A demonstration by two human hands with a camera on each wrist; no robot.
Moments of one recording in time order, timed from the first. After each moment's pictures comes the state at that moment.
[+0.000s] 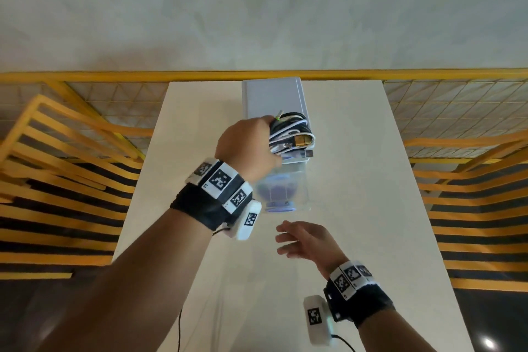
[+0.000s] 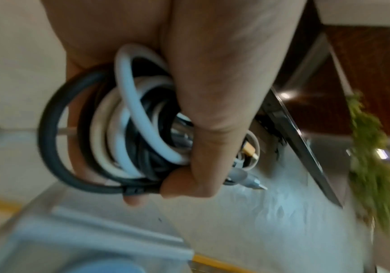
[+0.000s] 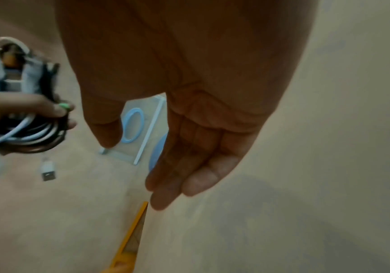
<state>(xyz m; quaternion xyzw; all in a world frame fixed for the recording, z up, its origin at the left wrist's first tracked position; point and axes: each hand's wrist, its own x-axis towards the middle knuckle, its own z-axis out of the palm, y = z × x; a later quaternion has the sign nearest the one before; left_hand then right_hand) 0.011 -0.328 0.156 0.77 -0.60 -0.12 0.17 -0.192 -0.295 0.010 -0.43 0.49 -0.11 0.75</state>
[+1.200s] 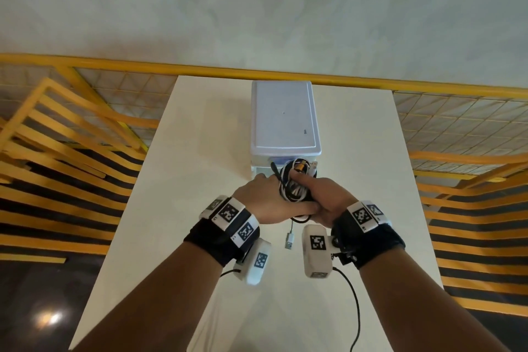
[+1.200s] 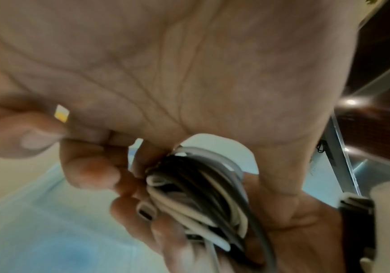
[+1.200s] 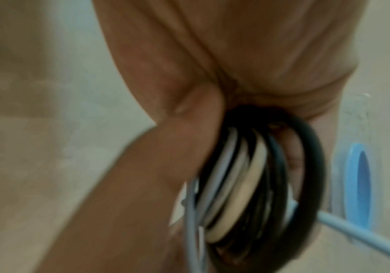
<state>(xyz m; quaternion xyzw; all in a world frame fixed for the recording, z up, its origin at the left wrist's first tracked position) -0.018 -0.303 0.083 0.74 -0.53 -0.41 0.09 -0.149 -0.385 0.063 -0.33 0.50 -0.08 0.80</state>
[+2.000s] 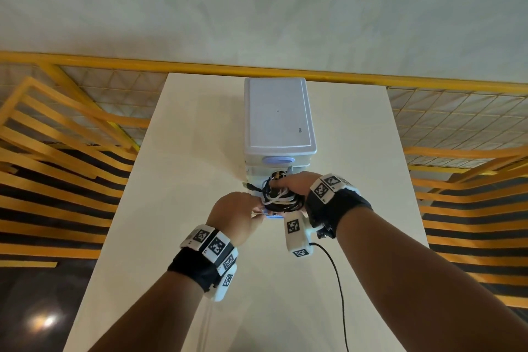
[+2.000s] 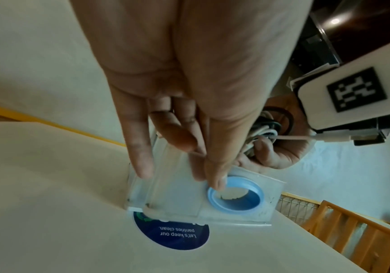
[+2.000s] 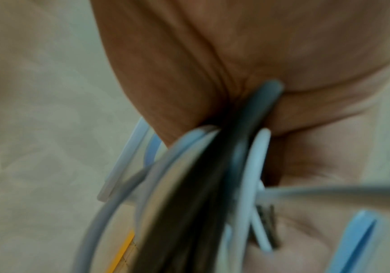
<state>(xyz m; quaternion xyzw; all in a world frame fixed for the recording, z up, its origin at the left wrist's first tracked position) 0.007 -0.259 0.037 0.78 -0.56 -0.26 0.08 -0.111 -0.407 0.052 -0.51 0.59 0.14 0.61</state>
